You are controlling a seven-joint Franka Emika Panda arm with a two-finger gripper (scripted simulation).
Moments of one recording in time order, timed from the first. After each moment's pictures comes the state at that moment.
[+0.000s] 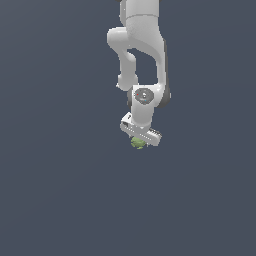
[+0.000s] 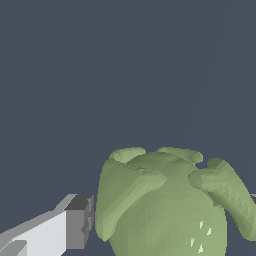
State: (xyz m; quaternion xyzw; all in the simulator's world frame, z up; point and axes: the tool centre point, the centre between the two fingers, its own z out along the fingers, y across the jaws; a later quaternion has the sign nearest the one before) arm -0.067 0.056 0.041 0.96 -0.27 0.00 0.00
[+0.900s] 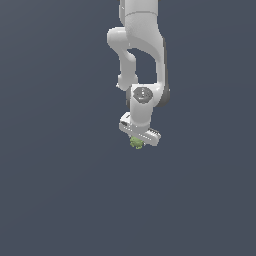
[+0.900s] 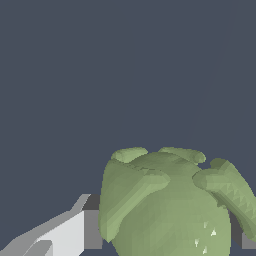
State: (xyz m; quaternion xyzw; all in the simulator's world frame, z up) arm -0.063 0.051 0.048 0.96 -0.27 0.00 0.00
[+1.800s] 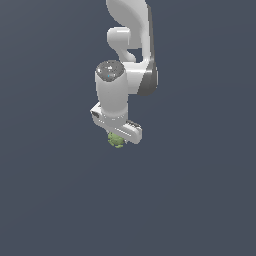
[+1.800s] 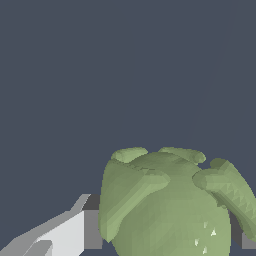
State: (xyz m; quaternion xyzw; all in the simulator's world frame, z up) arm -0.004 -0.042 0.163 0.96 -0.27 0.00 0.00
